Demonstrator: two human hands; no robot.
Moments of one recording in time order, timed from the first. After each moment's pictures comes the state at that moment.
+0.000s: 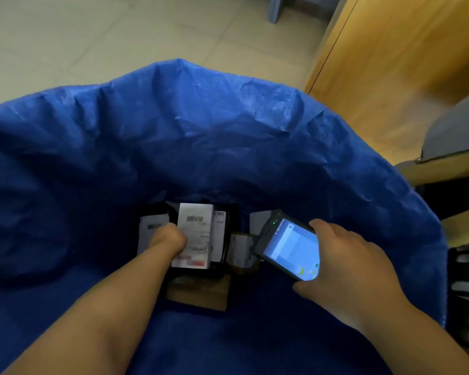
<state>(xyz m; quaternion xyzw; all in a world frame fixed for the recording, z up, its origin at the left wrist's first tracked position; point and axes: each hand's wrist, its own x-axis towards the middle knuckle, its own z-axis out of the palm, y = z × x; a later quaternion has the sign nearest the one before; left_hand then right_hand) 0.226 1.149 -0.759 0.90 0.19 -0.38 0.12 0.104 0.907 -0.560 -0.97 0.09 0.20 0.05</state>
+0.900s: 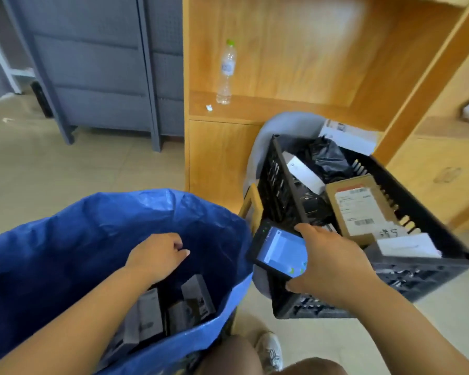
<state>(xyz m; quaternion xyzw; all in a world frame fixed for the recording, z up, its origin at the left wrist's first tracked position) 0.132 1.068 -0.471 0.93 -0.30 -0.16 0.15 -0.094 0.884 -0.368 -0.96 0.27 0.03 0.02</state>
